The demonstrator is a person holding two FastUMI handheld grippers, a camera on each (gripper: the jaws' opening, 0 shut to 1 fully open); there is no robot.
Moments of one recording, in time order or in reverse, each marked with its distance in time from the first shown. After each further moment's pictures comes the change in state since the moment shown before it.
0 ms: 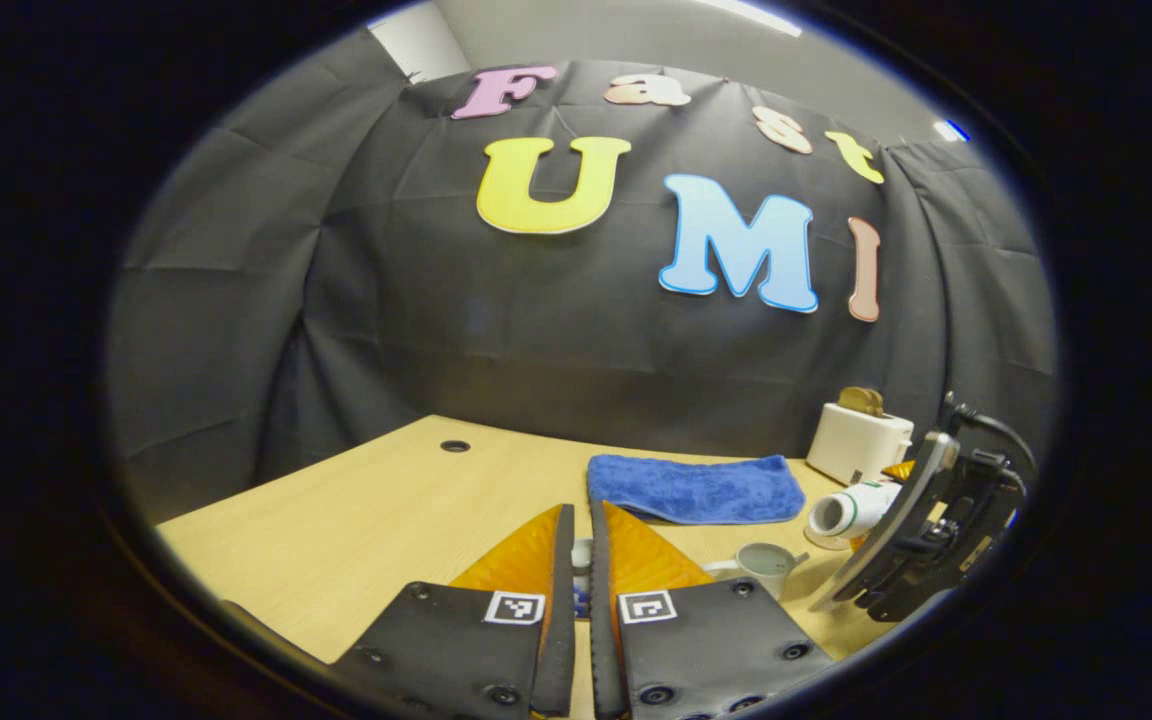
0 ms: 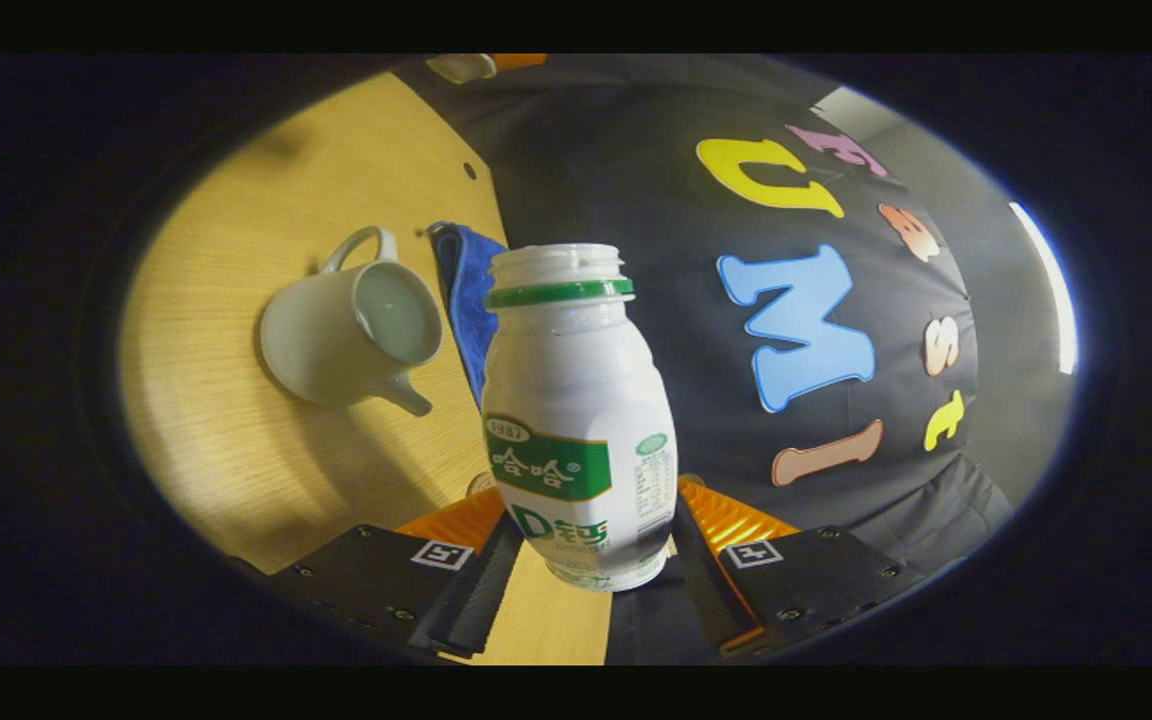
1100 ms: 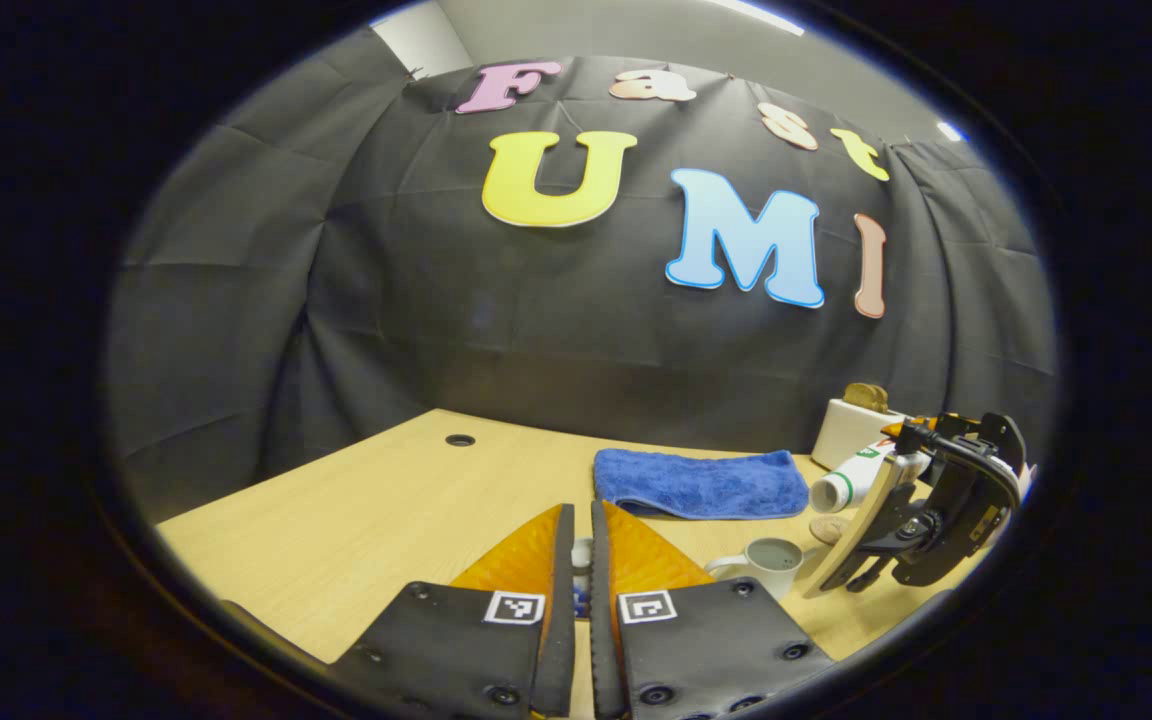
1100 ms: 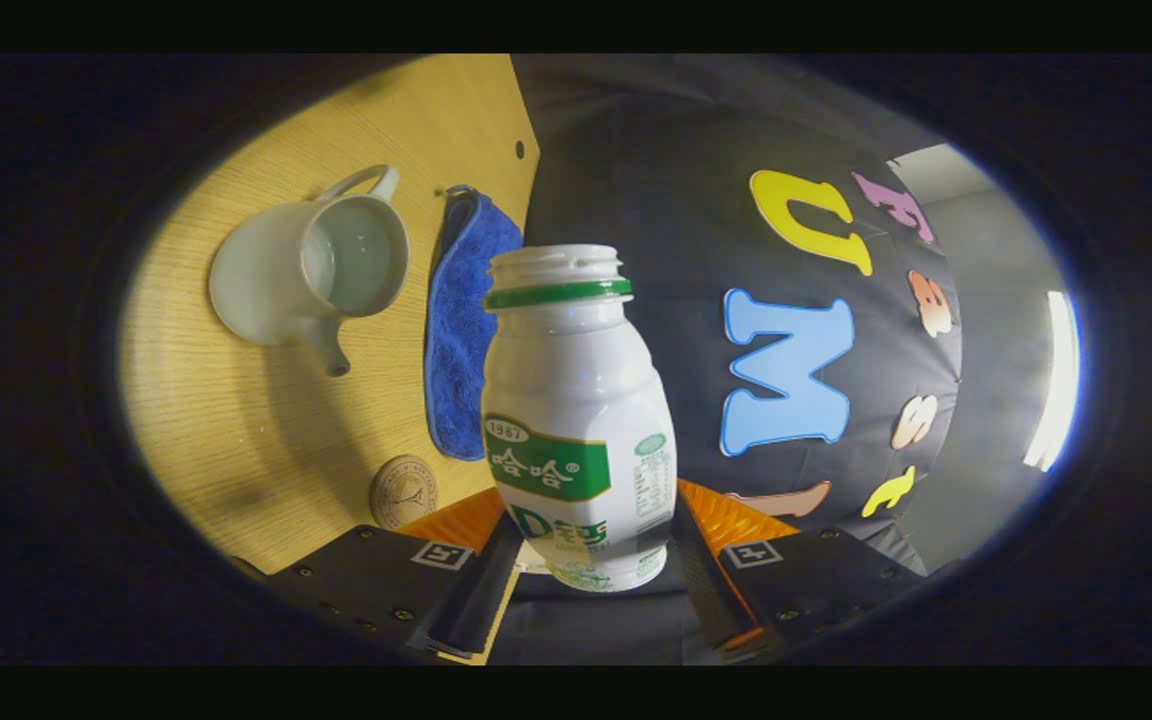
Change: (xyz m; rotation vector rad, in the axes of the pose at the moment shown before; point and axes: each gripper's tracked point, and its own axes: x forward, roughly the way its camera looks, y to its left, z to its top) left arm 0.001 0.005 -0.005 0.004 0.020 0.004; right arm 0.013 -0.025 0.006 -0.255 -0.046 -0.088
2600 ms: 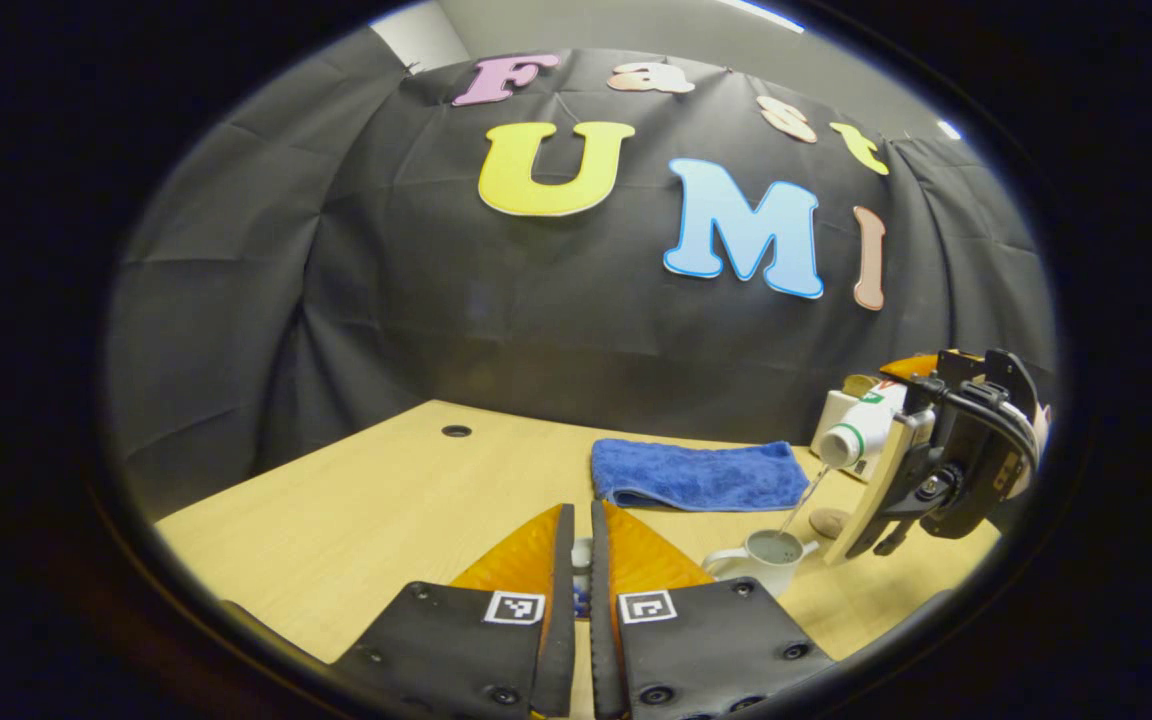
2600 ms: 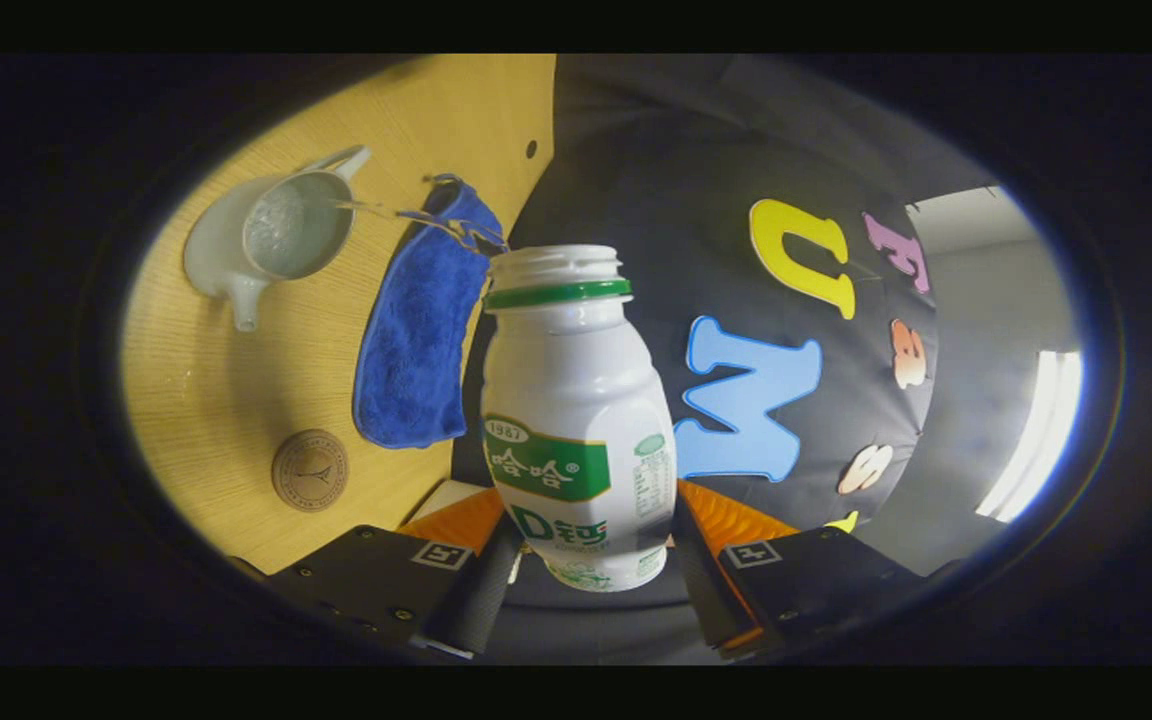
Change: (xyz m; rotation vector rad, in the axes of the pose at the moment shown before) left arm 0.002 -0.001 -0.006 0.003 0.036 -0.008; right arm 0.011 -0.036 0.002 -0.164 -0.068 -0.087
